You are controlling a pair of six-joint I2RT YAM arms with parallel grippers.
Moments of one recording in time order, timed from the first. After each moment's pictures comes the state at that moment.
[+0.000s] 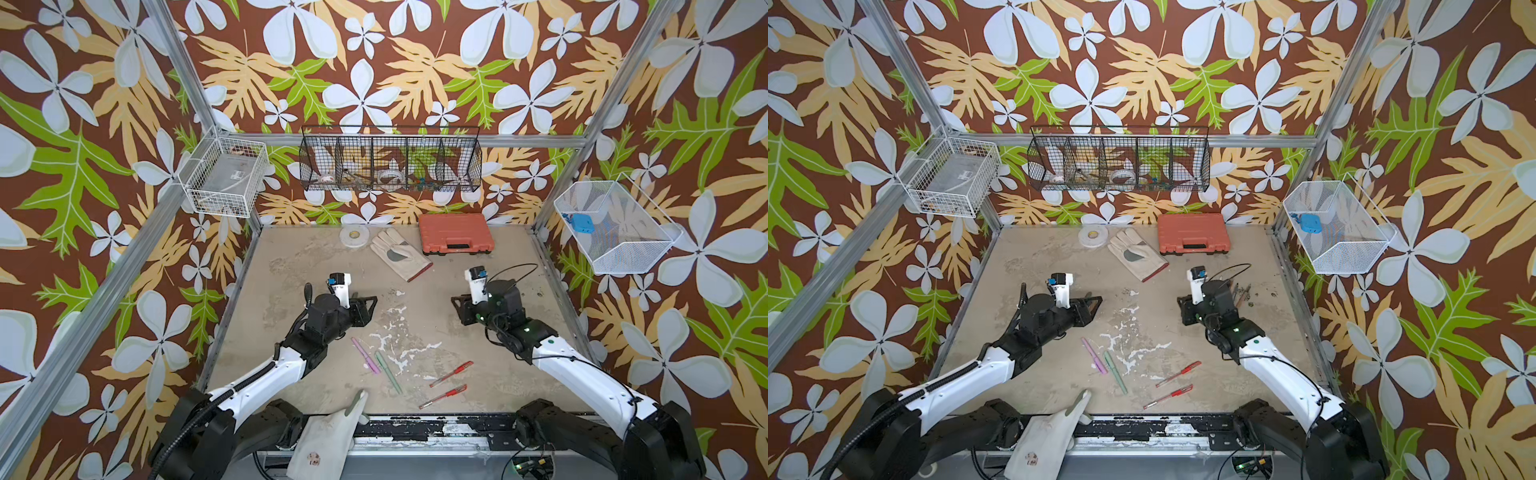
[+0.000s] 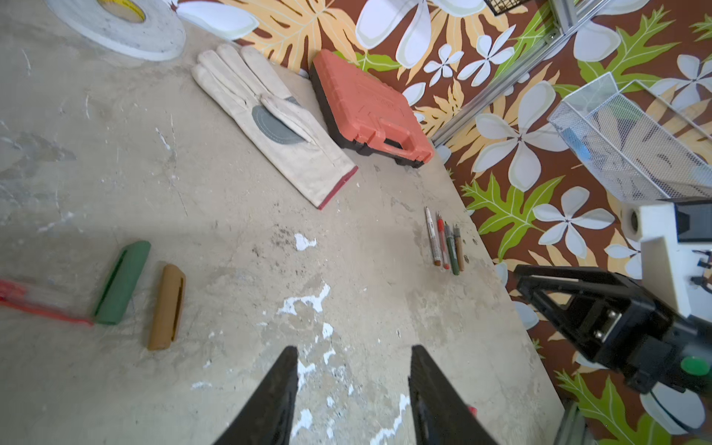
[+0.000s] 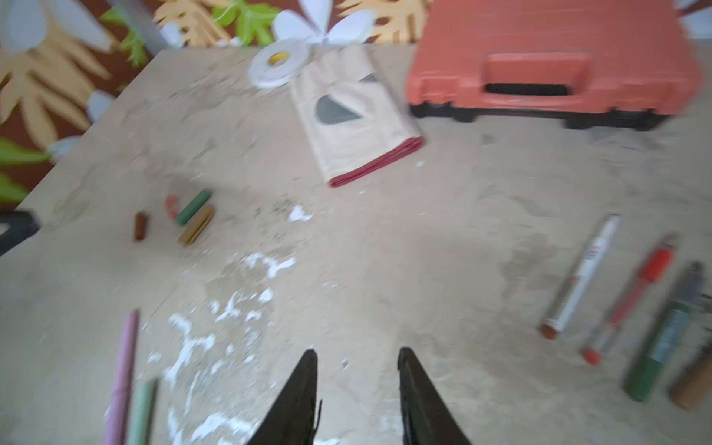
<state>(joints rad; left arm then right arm) -0.53 1.08 0.49 0.24 0.13 -0.67 0.47 1.09 0.67 -0.18 -0.06 0.21</state>
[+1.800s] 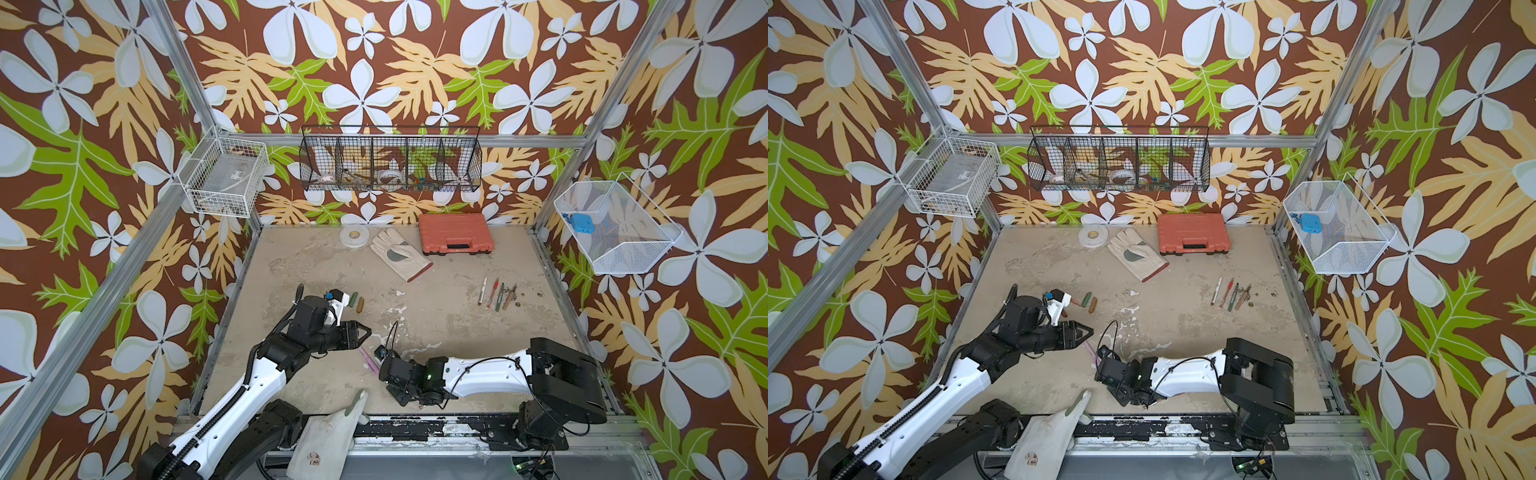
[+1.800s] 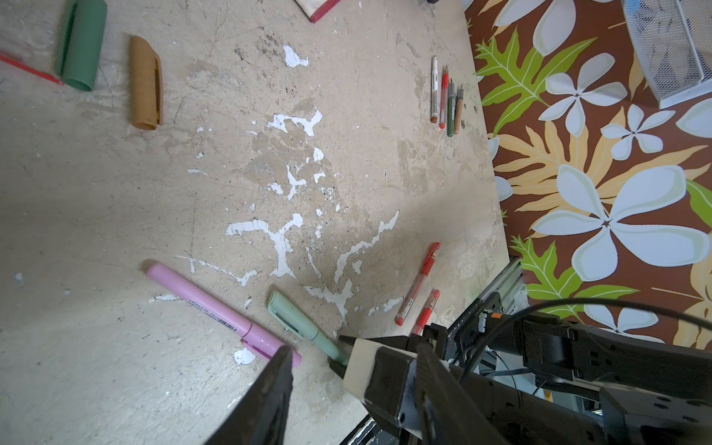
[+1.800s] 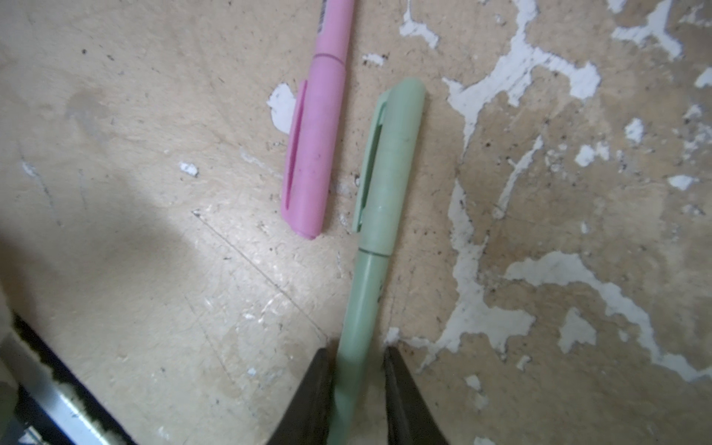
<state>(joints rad) -0.44 0.89 0.62 -0.45 0.46 -0.60 1.28 1.69 0.86 -0.32 0.23 0.42</state>
